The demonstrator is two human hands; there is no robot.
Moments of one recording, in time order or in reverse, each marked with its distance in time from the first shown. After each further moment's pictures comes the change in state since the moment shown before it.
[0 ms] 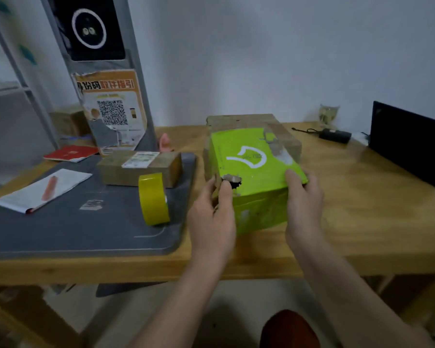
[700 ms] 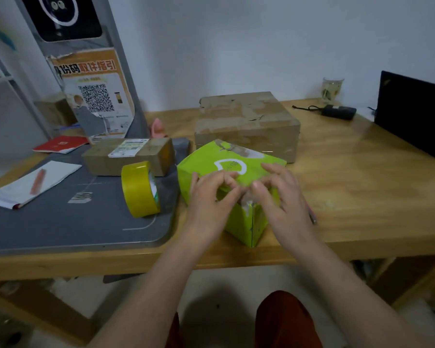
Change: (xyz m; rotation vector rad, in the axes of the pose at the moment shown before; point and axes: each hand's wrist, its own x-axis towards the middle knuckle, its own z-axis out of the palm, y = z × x) left_hand 0.029 -0.031 0.013 0.324 -0.323 0.190; right_hand -0.002 0.039 -0.028 -0.490 -0.431 -0.483
